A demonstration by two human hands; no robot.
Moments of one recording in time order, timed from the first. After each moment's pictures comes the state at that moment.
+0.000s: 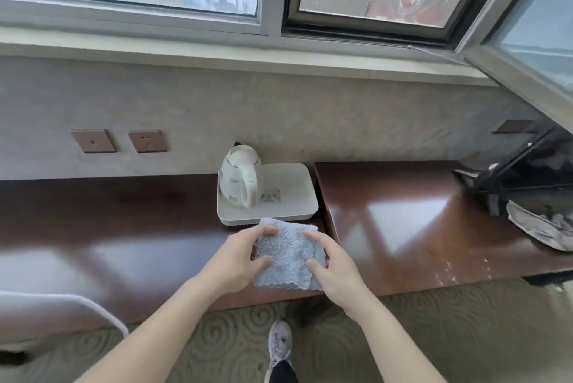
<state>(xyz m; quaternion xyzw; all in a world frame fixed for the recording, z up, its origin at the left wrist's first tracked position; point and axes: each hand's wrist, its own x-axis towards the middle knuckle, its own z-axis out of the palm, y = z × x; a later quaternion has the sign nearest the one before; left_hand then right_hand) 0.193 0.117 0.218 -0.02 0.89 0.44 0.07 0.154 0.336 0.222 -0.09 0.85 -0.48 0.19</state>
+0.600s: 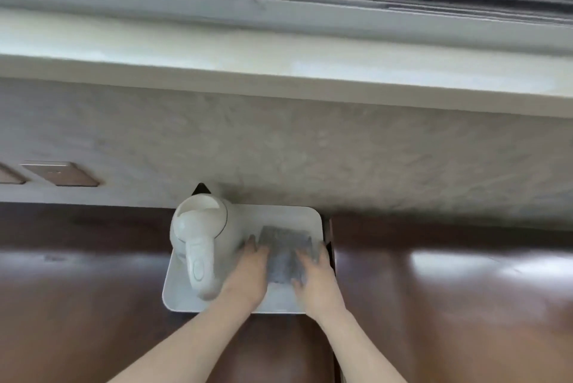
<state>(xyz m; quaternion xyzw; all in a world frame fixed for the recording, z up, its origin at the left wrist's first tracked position) -0.117 0.133 0.058 -0.19 0.92 0.24 0.23 -0.164 0.281 0.049 -0.18 0.92 -0.22 0.28</state>
